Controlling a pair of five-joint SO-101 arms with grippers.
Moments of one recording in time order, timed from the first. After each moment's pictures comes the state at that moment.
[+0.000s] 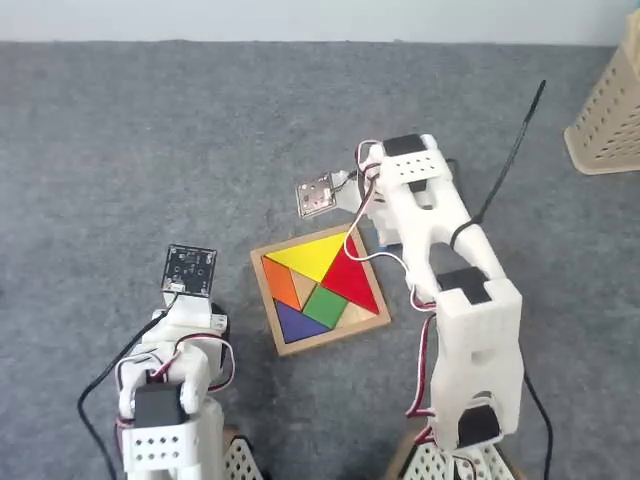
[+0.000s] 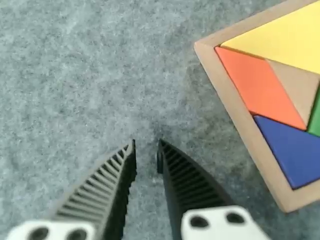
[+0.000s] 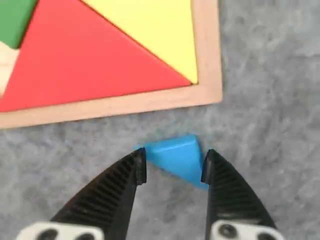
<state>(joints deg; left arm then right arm) -11.0 -103.5 97.1 72.6 -6.1 -18.9 34.5 -15.4 78.9 83.6</state>
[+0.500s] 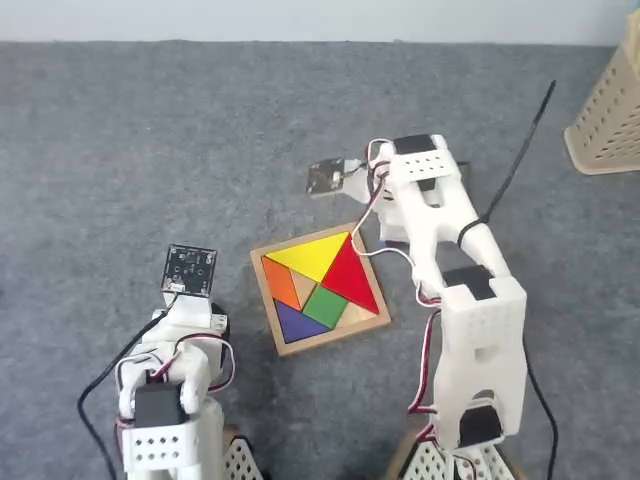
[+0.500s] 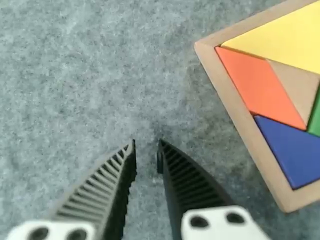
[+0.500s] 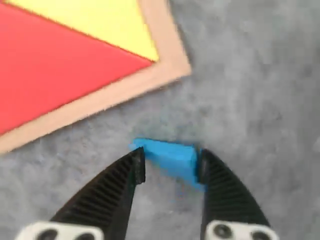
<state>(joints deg) -11.0 -103.5 97.1 72.6 -6.1 -16.2 35.9 -16.1 78.2 67.9</state>
